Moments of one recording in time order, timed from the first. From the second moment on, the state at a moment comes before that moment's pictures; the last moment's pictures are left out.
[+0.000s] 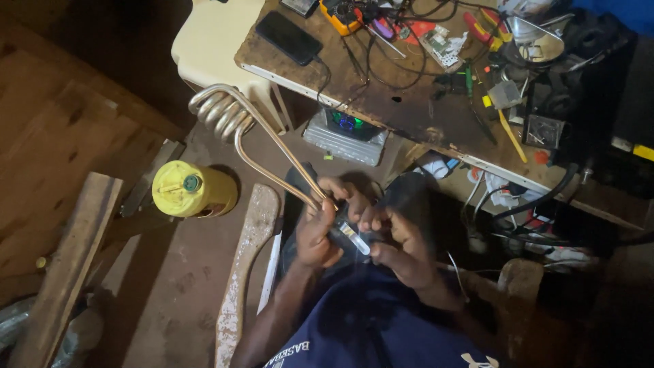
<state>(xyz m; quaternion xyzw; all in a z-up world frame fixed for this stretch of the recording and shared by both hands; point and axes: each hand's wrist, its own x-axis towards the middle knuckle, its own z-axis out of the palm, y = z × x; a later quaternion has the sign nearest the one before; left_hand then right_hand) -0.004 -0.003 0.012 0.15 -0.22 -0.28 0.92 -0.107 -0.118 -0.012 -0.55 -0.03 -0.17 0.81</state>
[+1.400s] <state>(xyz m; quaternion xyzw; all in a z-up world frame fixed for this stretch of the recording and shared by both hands) -0.001 0.004 -0.009 0.17 -0.14 -0.21 0.95 -0.095 -0.099 -0.015 -0.79 -0.14 -0.52 0.30</state>
